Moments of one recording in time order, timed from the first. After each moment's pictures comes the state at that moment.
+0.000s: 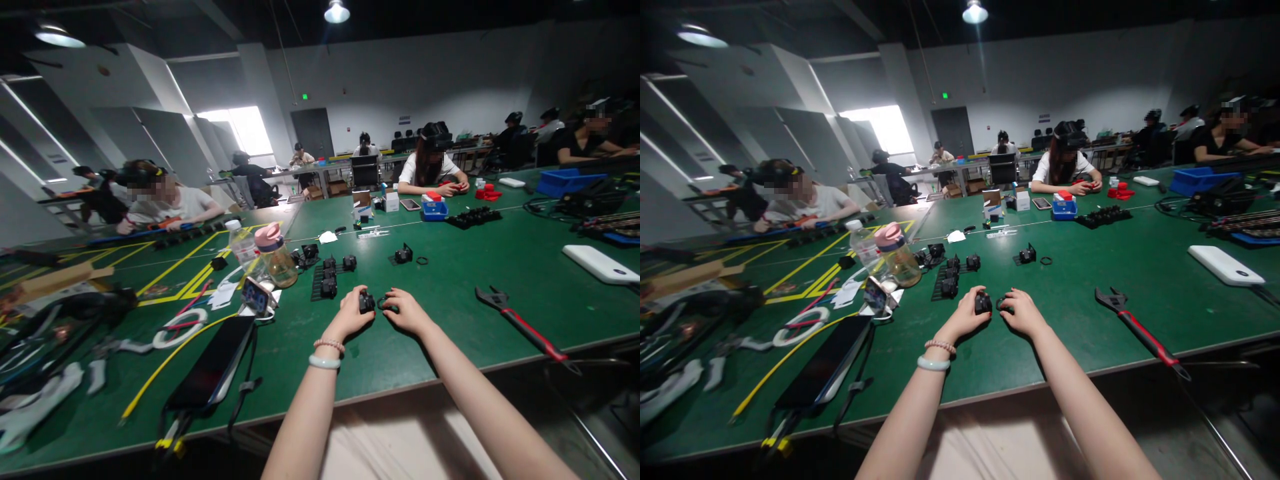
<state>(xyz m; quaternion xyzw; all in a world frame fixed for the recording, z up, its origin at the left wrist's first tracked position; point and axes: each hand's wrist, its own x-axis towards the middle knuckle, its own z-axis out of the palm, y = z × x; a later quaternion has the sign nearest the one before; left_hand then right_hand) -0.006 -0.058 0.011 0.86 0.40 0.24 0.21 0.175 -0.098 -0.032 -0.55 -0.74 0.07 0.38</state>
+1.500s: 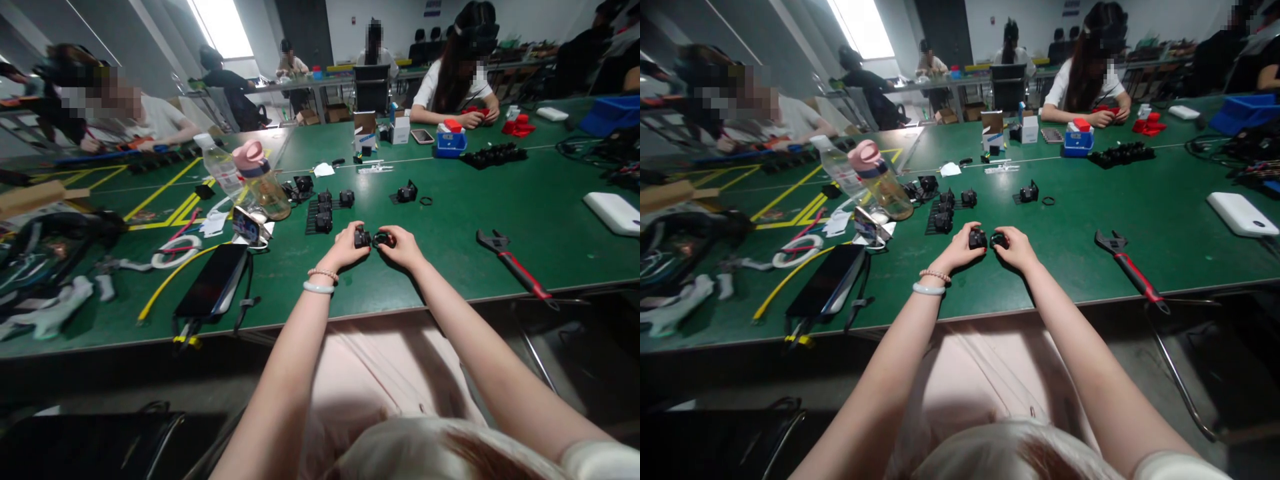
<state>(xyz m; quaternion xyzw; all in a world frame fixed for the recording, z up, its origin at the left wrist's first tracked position) 0.013 -0.055 -0.002 0.86 0.39 0.24 0.23 0.186 -0.107 -0.026 -0.55 -0.70 0.09 0.45</state>
